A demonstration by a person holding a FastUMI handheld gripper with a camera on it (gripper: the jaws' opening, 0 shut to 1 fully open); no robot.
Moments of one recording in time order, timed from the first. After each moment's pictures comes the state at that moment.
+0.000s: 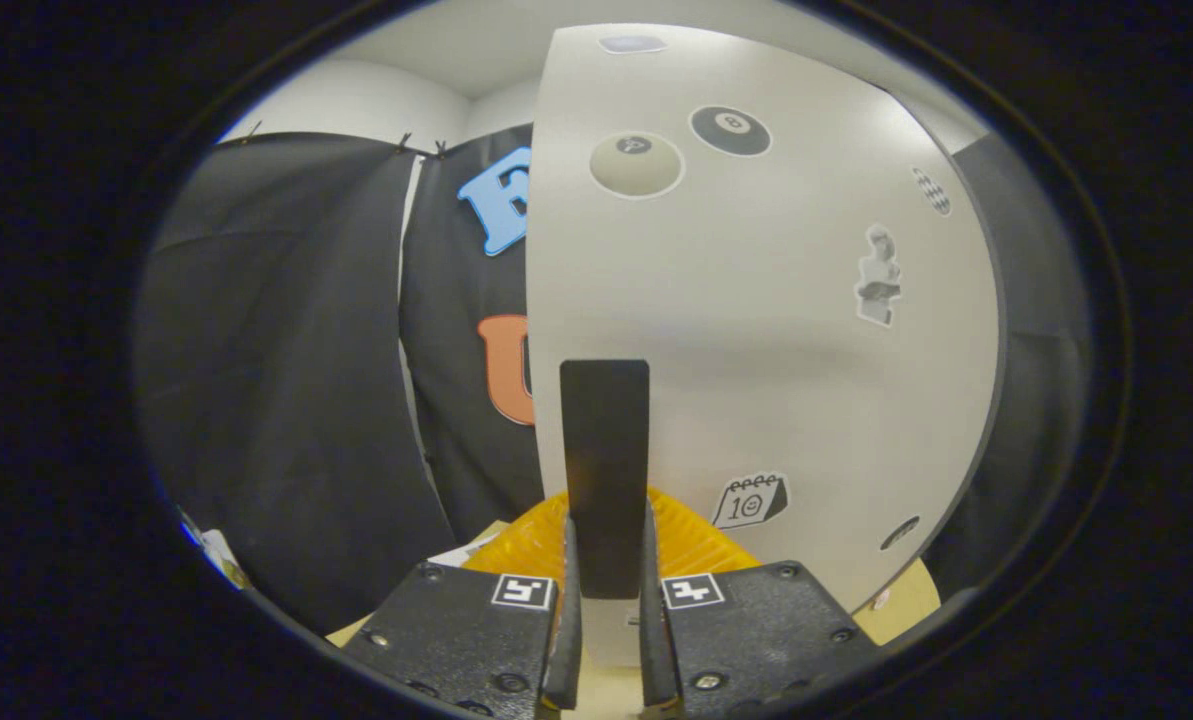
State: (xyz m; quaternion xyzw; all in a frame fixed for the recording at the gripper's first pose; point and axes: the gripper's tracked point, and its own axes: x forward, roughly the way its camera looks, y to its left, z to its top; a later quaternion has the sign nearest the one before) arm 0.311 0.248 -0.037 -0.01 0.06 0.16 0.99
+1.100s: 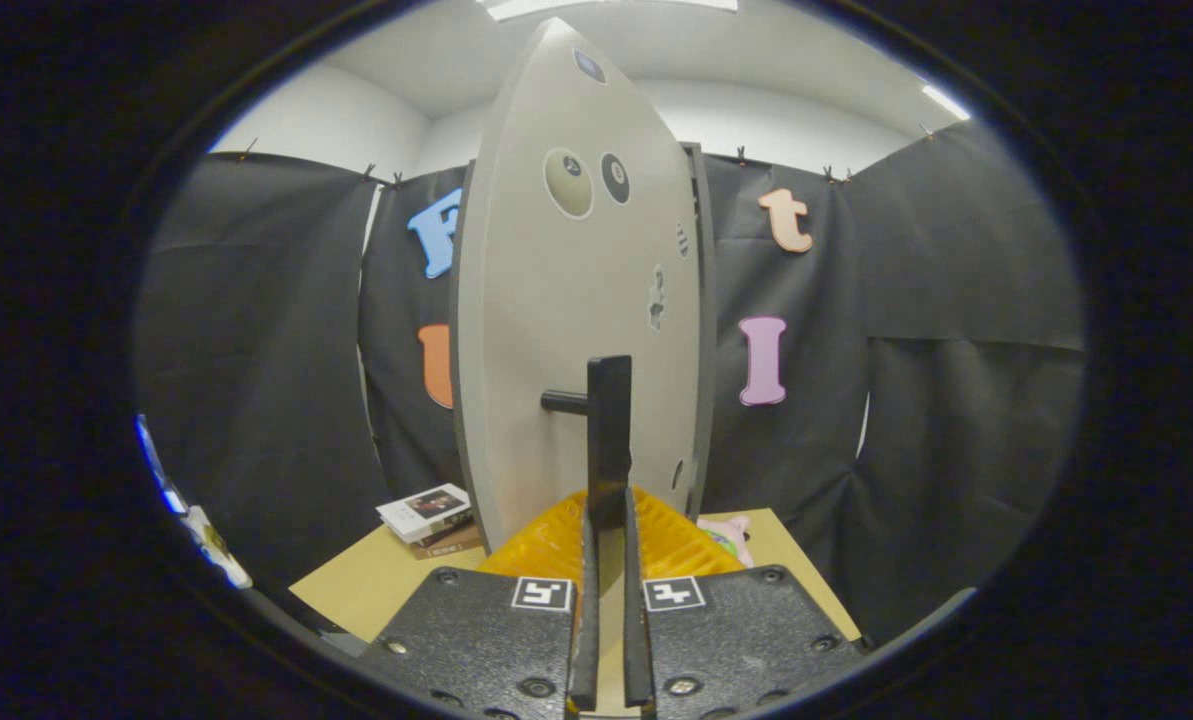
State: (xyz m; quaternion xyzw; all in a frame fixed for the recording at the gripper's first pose) arm 0.187 0.085 -0.039 -0.01 0.04 0.06 1.00
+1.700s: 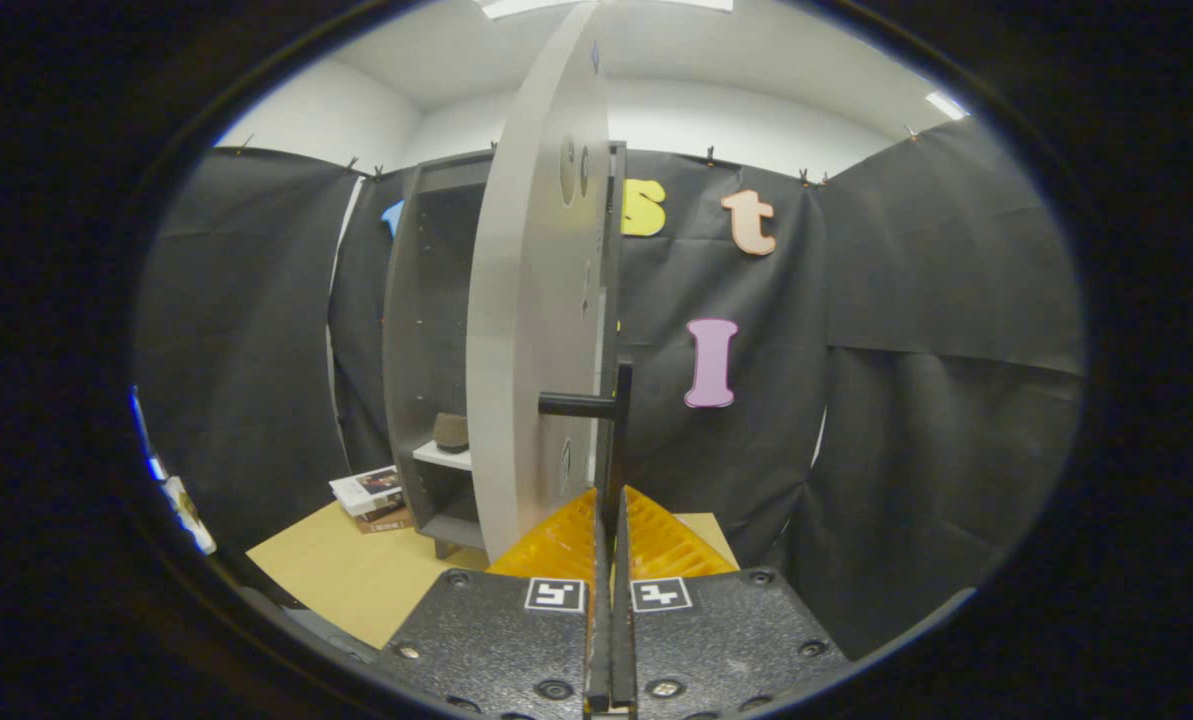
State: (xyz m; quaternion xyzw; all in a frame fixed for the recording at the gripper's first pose) arm 0.188 -0.048 -0.038 -0.02 0.04 0.05 1.00
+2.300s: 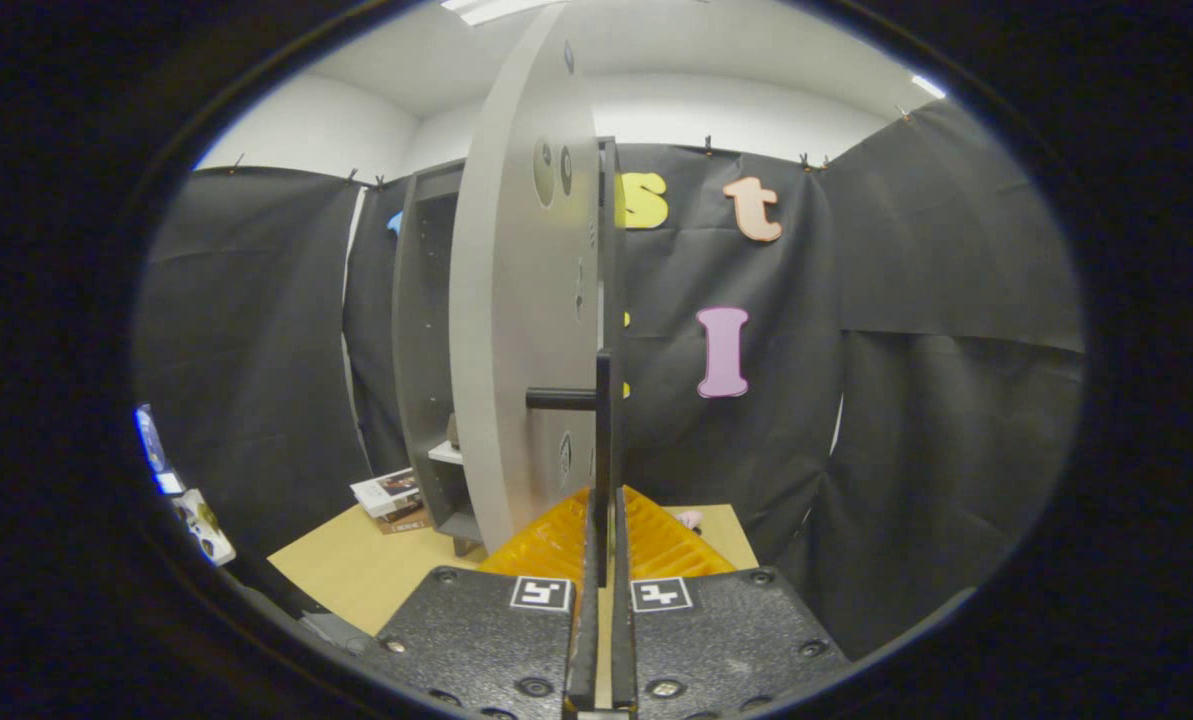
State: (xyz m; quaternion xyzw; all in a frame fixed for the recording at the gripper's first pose) arm 0.184 -0.057 -0.040 -0.01 0.05 0.05 1.00
